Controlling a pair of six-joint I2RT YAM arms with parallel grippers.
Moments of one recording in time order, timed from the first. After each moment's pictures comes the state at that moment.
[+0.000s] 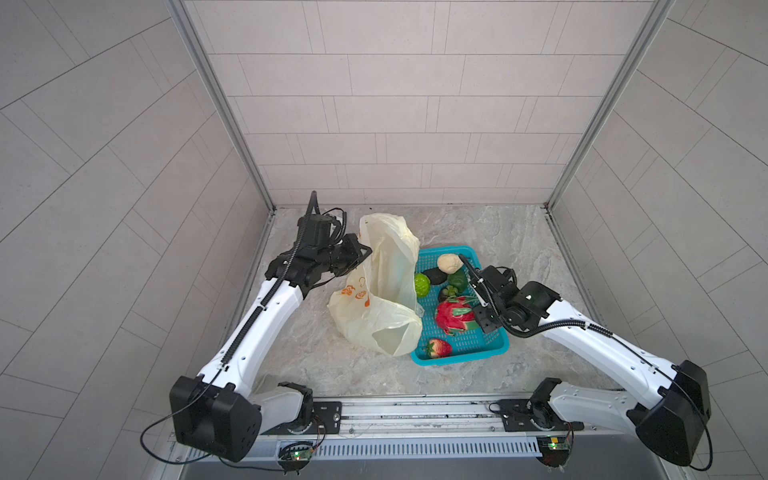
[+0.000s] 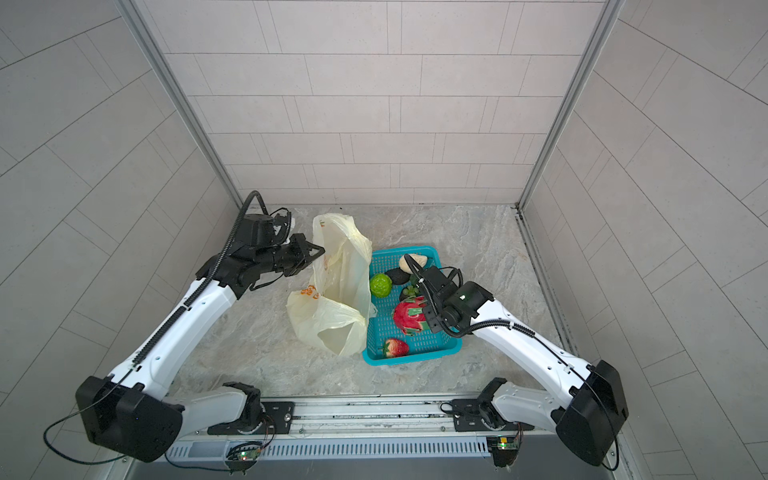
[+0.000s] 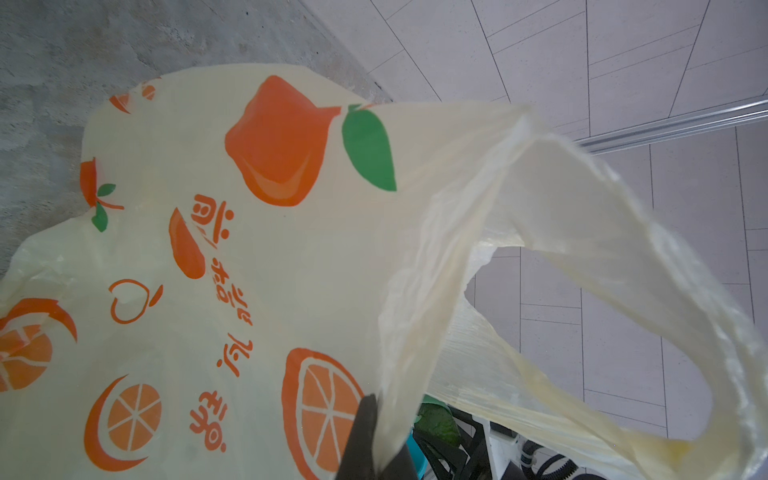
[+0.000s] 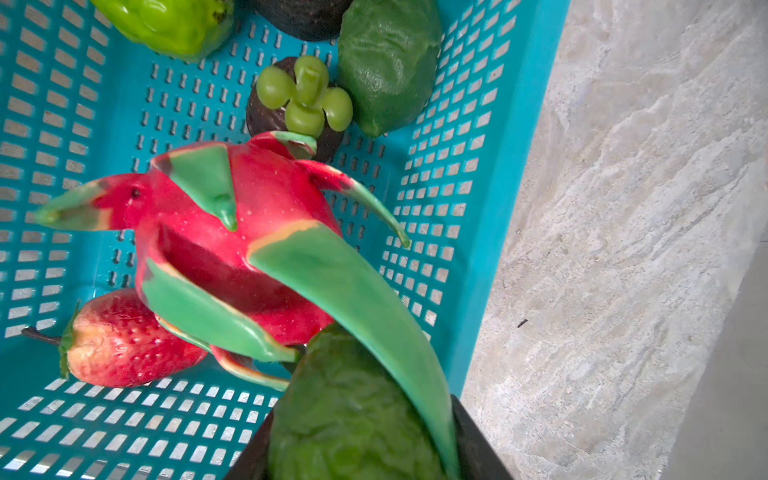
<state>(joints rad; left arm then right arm) -0.26 1.23 1.17 -0.56 0.47 -0.86 0.64 1.16 0.96 -1.02 0.23 0.23</state>
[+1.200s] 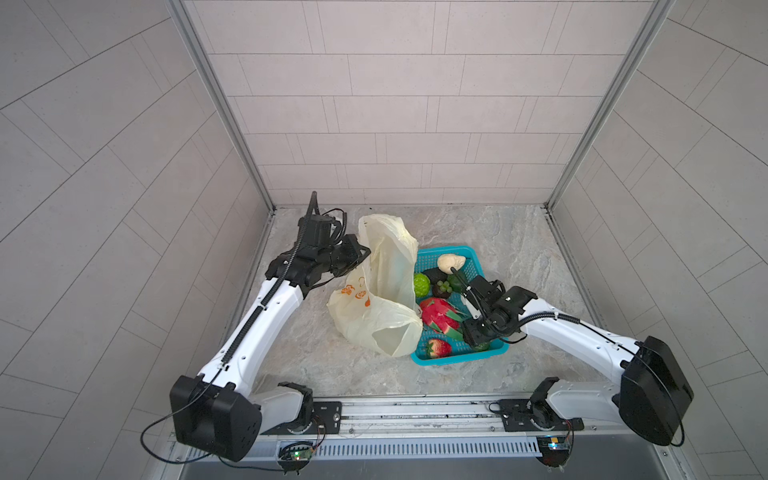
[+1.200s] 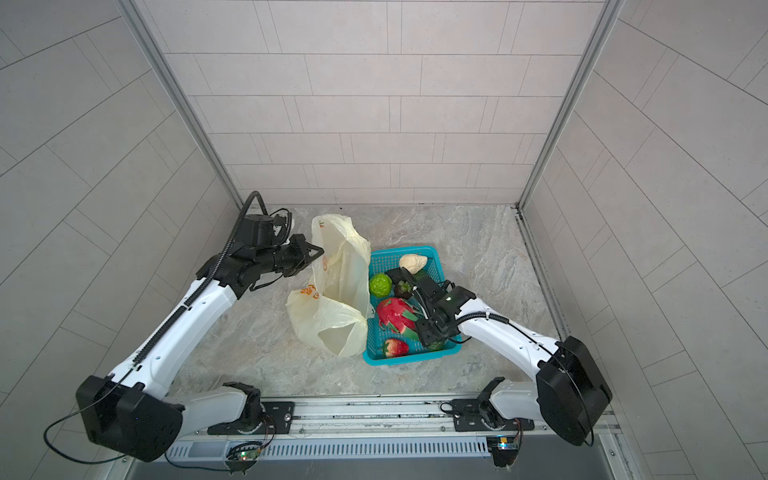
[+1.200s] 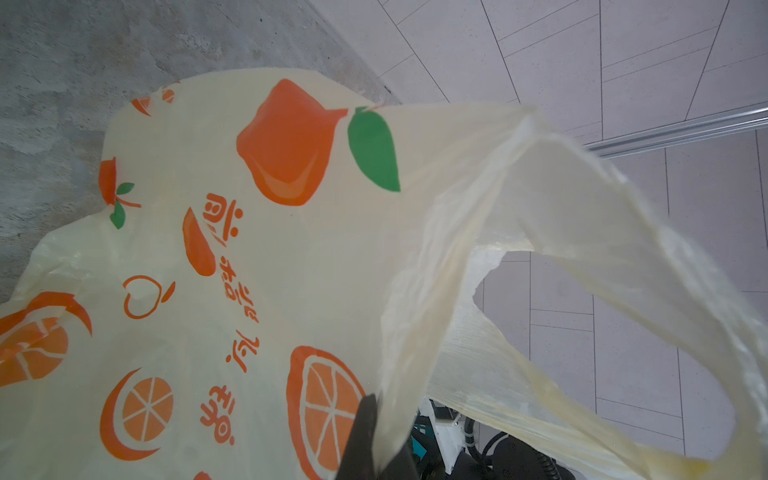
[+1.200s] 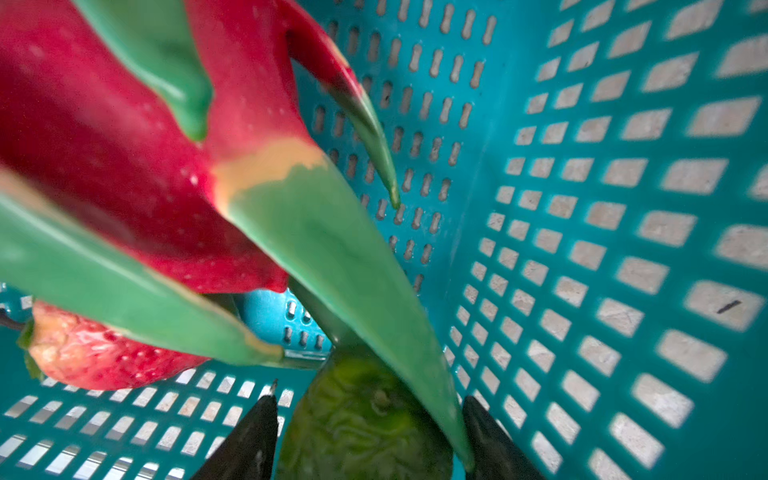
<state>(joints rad) -0.26 1.24 1.17 -0.57 0.45 -0.86 0.62 1.28 0.83 -0.93 0.03 0.32</state>
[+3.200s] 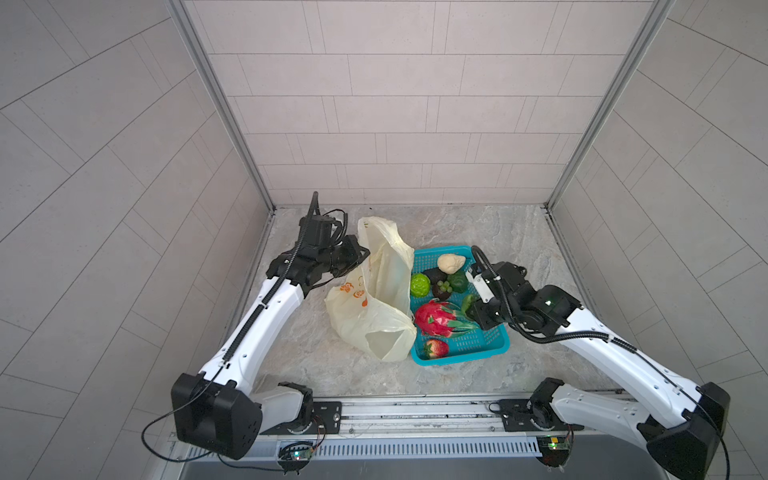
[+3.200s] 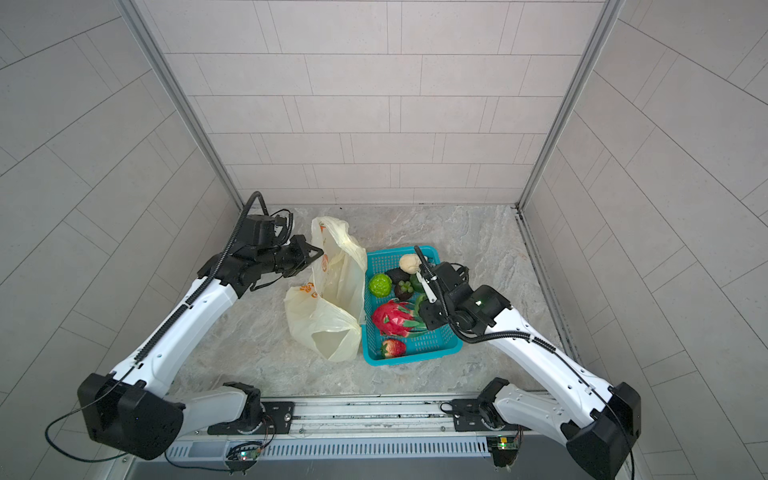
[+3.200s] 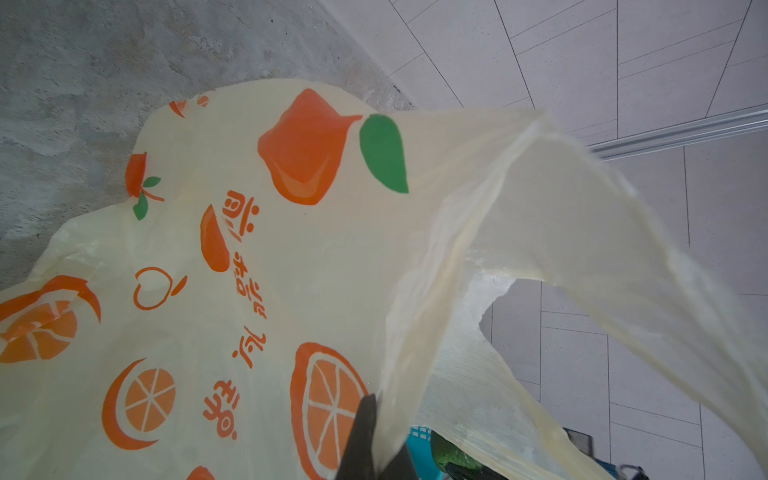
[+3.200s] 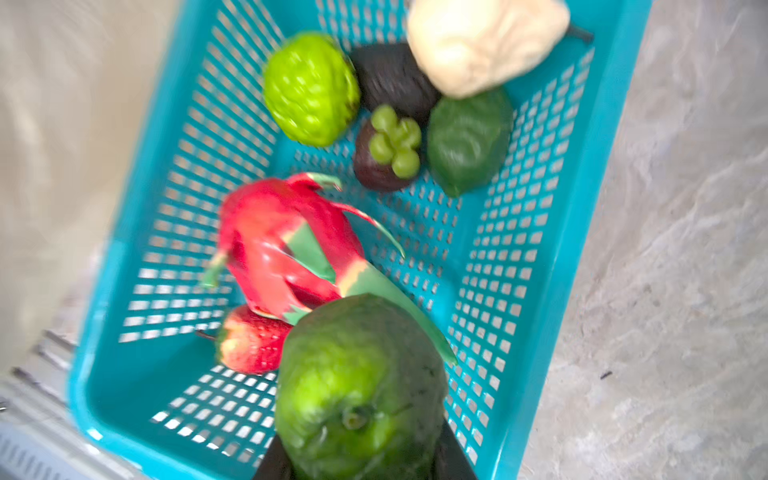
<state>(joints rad) -0.26 1.25 1.17 -0.59 0.43 -0.84 0.63 1.04 1.01 -0.94 0.01 0.23</state>
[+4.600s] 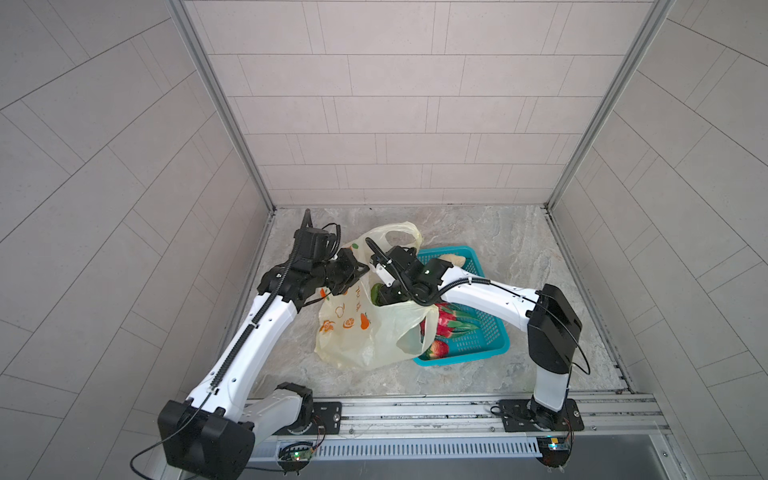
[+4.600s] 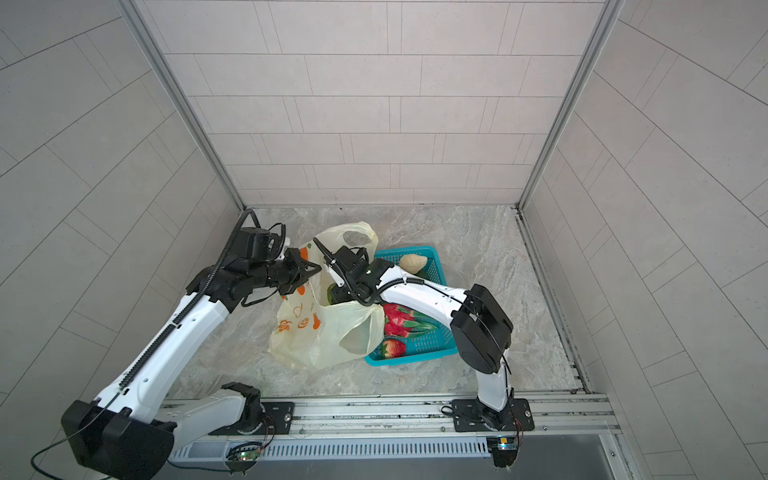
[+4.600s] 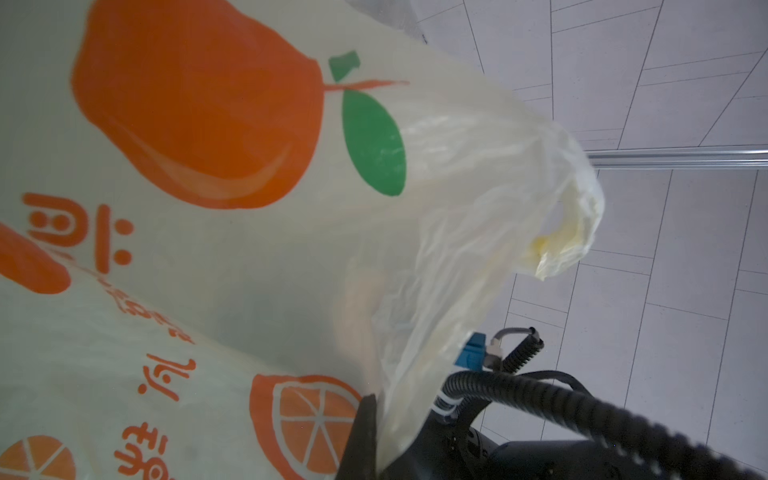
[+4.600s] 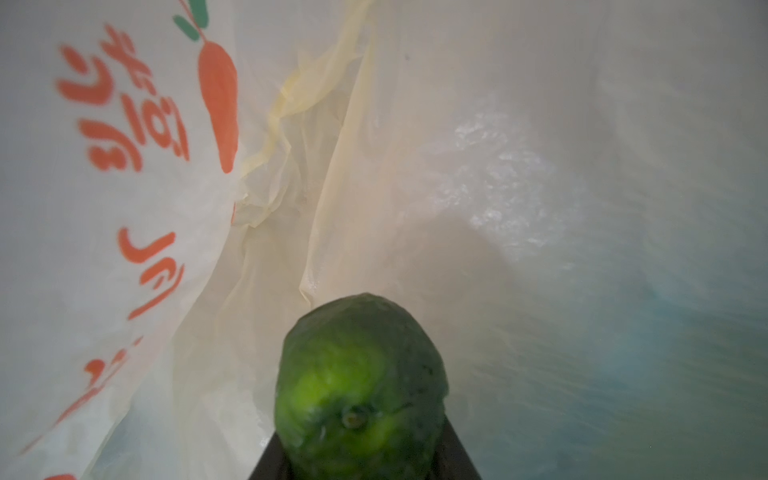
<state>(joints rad) -0.26 1.13 1.09 -0.69 0.51 -1.02 0.89 1.87 1.55 -0.67 -0.08 0.26</state>
